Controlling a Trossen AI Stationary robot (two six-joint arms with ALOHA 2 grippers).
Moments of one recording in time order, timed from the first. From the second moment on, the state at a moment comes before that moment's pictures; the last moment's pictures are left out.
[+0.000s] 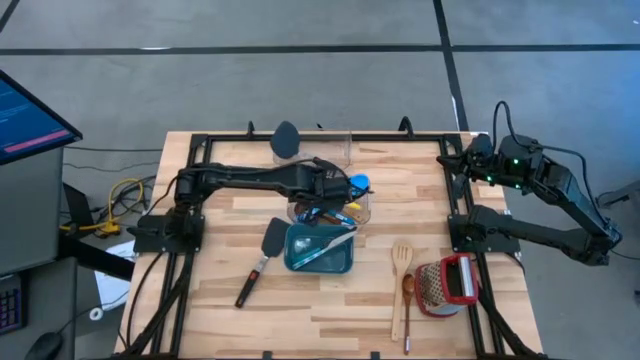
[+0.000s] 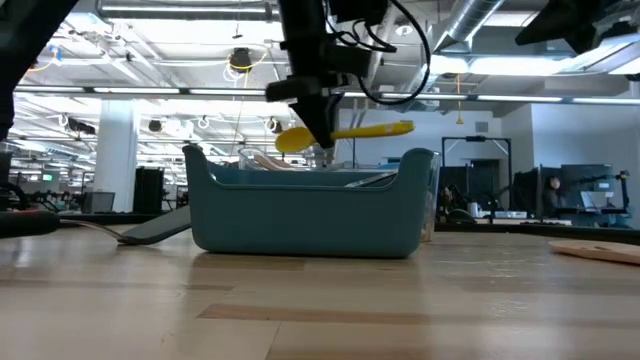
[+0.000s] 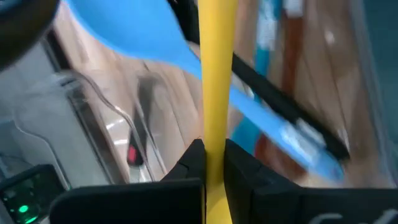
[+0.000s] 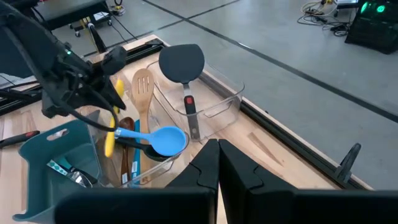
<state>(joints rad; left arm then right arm) 0.04 2.04 1.81 -1.06 -0.42 0.52 -0.51 0.48 0.93 -0.87 0.05 0.12</state>
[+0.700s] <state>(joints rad) 0.07 2.05 1.72 -1.00 -0.29 0.38 -0.51 0.48 0.93 -0.94 0.05 0.12</state>
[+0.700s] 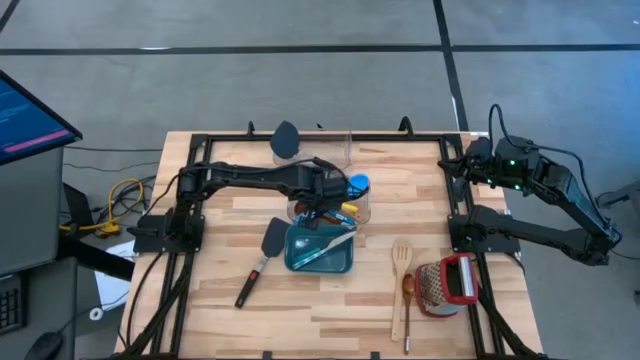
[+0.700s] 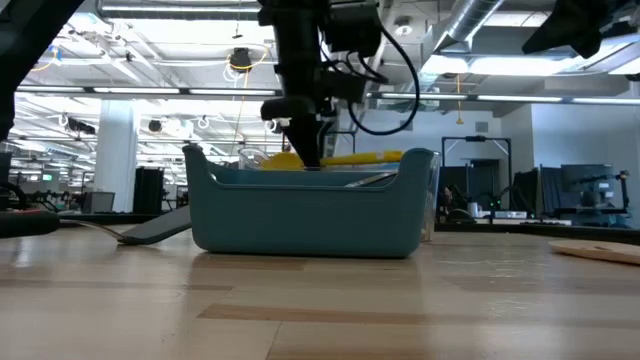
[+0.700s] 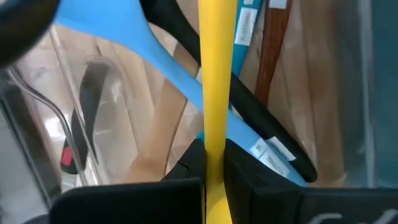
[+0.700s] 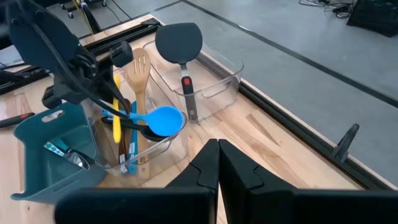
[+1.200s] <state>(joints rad) 0.07 2.05 1.64 -0.86 -0.29 0.36 -0.51 0.48 0.93 -0.94 0.05 0.12</state>
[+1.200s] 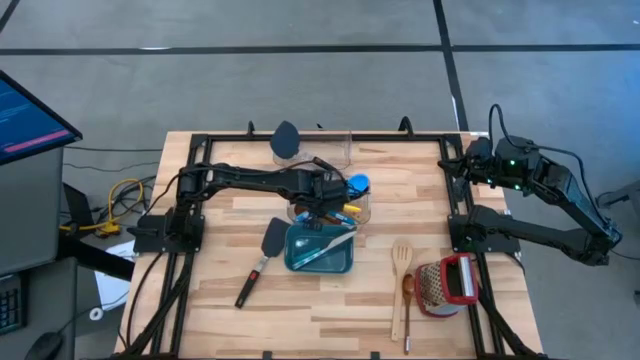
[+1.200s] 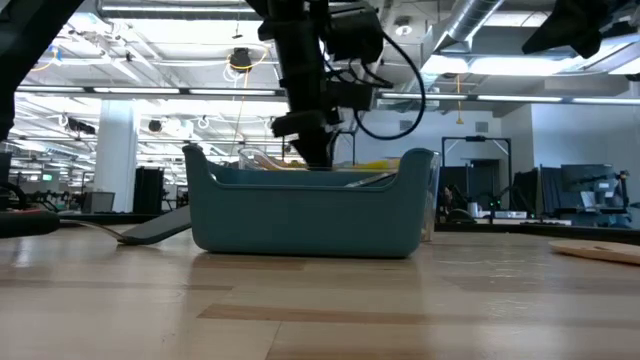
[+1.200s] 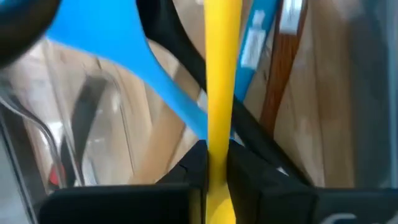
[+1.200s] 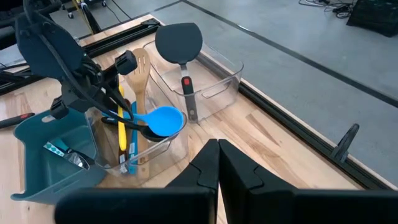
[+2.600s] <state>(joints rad) 0.05 1.48 1.64 -0.77 -0.48 -0.12 -0.50 0.48 0.93 -0.75 -0.08 0.11</state>
